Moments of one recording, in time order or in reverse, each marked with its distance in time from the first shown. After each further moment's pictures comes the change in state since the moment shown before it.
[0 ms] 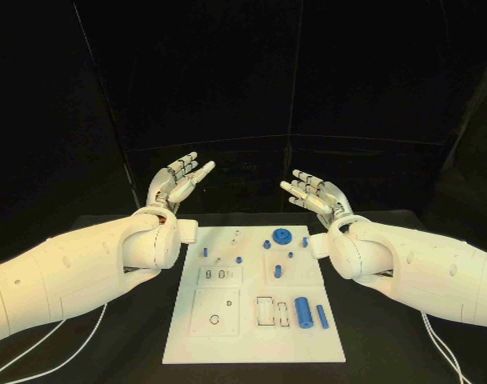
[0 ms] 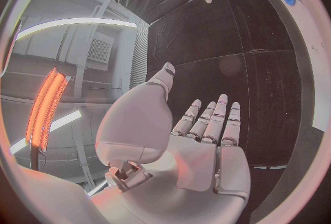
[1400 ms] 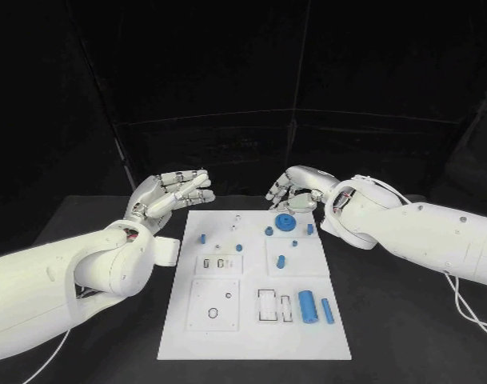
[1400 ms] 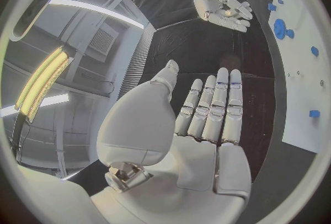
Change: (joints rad) left arm 0.005 -0.201 -0.002 0.283 -0.030 0.172 -0.012; left_hand 0.071 -0.008 -0.008 -0.008 0.003 0.484 0.068 0.080 0.035 0.594 -0.013 0.099 0.031 0.511 -0.049 0.151 0.054 0.092 0.581 -0.016 0.154 0.066; right arm 0.137 -0.014 0.002 -0.025 -1.220 0.209 -0.344; right_hand 0.119 -0.067 0.102 -0.174 -0.018 0.714 0.017 0.041 0.032 0.848 -0.142 0.036 0.029 1.094 -0.223 0.375 0.255 0.099 0.739 -0.187 0.572 0.270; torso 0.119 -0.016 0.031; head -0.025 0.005
